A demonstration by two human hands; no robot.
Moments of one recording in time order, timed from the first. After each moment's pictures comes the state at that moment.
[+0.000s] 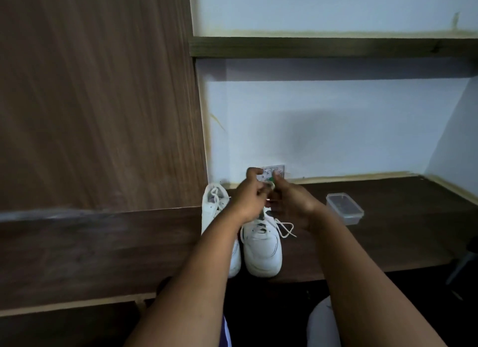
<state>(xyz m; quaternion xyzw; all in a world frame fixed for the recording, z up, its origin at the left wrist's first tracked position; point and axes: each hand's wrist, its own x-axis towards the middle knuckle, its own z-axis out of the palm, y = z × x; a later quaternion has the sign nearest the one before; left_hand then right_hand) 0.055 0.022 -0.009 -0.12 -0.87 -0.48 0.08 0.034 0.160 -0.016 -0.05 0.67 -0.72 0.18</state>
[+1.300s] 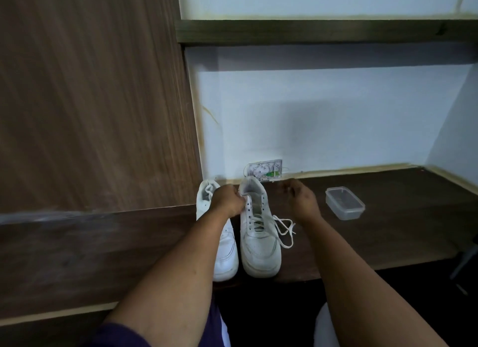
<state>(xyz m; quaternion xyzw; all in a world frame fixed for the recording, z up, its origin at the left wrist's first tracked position) -0.024 -0.011 -0.073 0.08 -0.91 -0.41 0.02 0.006 0.176 -0.070 -0.03 0.85 -0.50 -0.17</state>
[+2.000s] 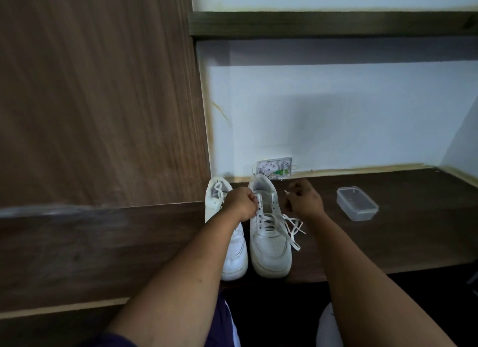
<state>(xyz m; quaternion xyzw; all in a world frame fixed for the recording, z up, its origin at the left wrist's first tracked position) -0.009 -0.008 -0.075 0.06 -0.86 -0.50 -0.02 -0.007 0.163 -0.077 0.05 0.82 -0.56 -0.11</state>
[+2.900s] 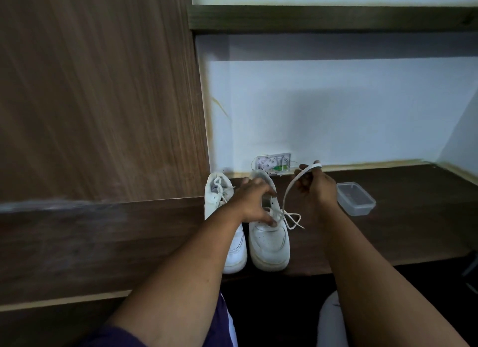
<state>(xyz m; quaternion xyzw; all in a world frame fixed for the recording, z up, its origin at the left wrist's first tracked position) 0.013 0.000 -0.056 -0.21 -0.96 -0.21 0.02 -0.002 0.168 -0.049 0.13 0.51 -0.84 -0.13</state>
